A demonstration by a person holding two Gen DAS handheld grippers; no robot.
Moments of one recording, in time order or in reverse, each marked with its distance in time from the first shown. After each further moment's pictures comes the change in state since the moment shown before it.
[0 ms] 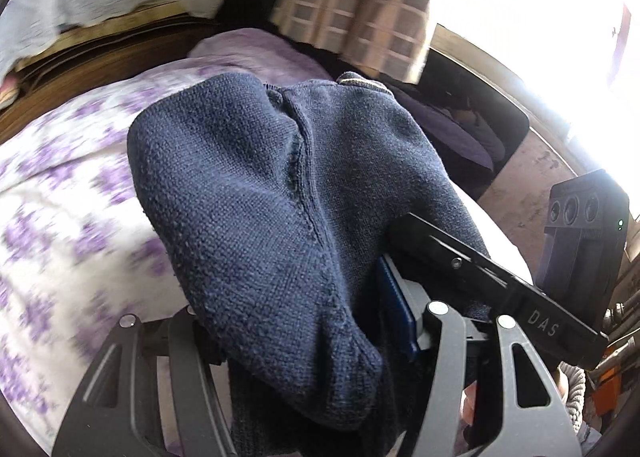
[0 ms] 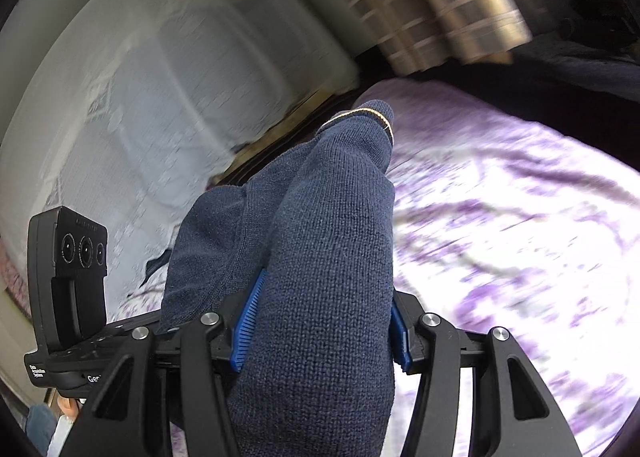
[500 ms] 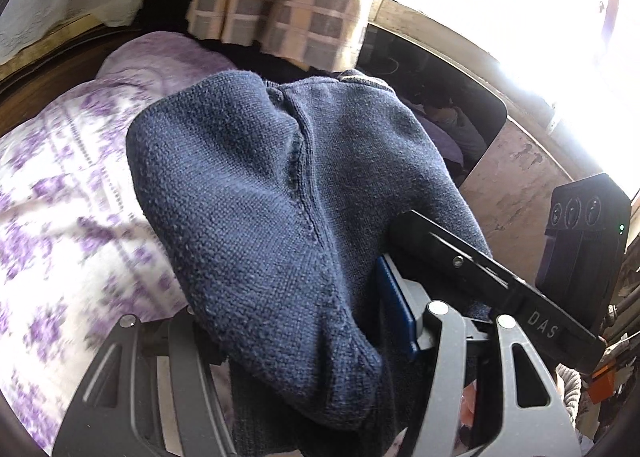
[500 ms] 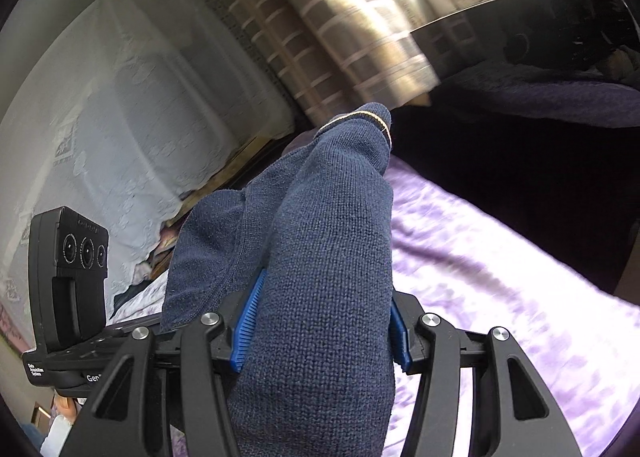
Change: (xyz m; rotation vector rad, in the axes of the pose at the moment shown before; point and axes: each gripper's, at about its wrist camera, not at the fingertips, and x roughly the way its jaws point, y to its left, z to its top) left arm 0.085 -0.081 0.051 0.075 0.035 -0.102; right arm -0.039 -0.094 0.051 0.033 -0.088 -0.112
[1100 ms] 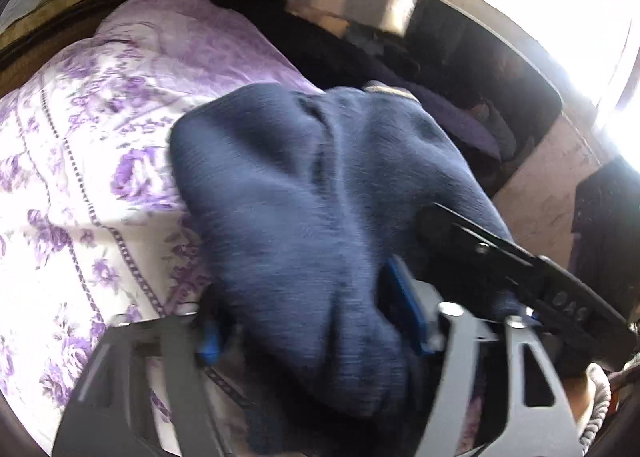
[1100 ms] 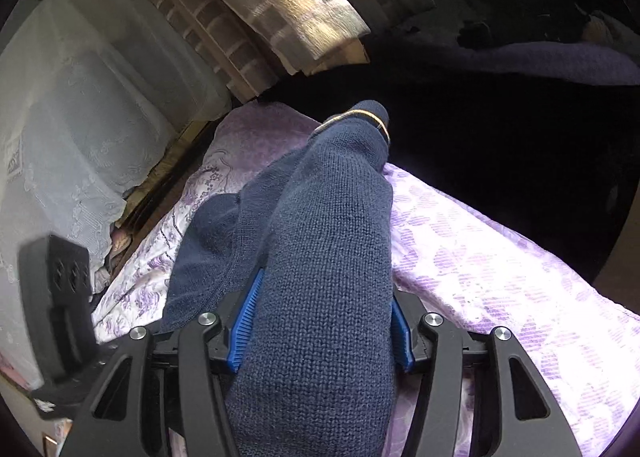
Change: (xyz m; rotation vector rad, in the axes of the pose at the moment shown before) left arm 0.075 0.028 0.002 -0.060 0.041 0.065; right arm 0.044 -0.049 -0.001 0.091 0.102 -0.124
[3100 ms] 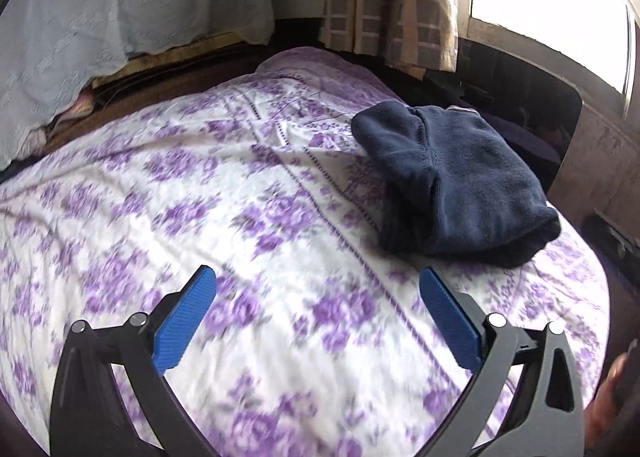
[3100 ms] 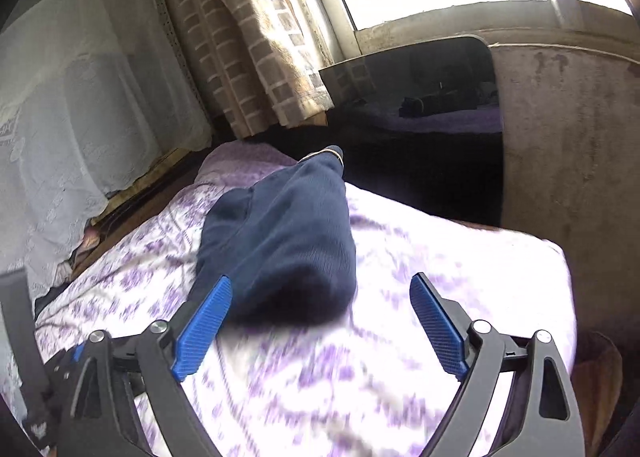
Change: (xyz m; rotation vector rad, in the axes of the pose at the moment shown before) left arm -0.159 0.003 -0.141 -0.027 -0.204 0.392; right arm -0.150 0.056 -0.112 -0.087 -0.260 -0.286
